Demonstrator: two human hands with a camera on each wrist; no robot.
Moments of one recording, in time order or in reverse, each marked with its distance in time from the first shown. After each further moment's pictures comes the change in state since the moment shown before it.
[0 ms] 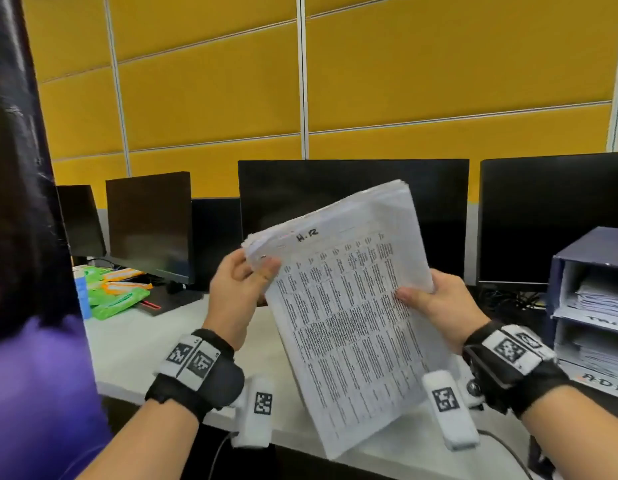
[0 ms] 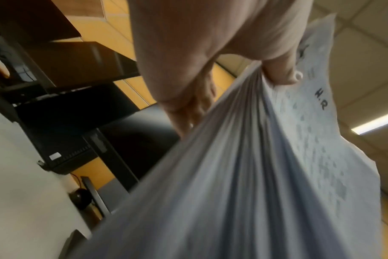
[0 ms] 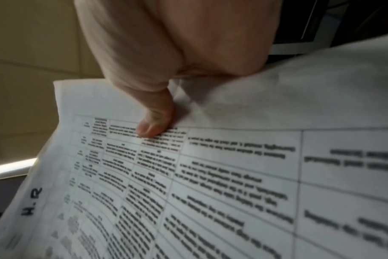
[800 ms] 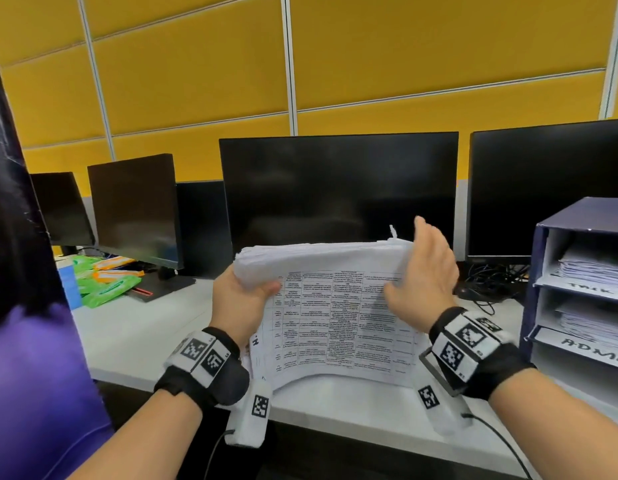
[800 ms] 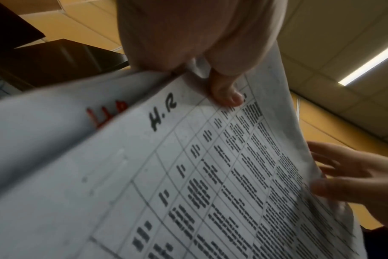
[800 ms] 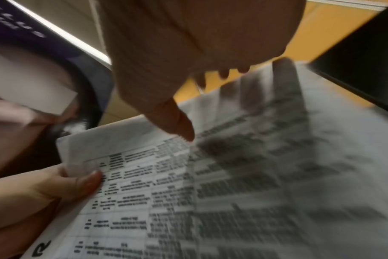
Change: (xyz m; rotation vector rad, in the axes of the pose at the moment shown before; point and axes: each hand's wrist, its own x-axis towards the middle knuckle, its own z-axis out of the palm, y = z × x) left_hand -0.011 -0.041 0.003 0.267 0.022 0.014; right_hand 0.000 0.019 0.018 -0.837 0.313 -0.128
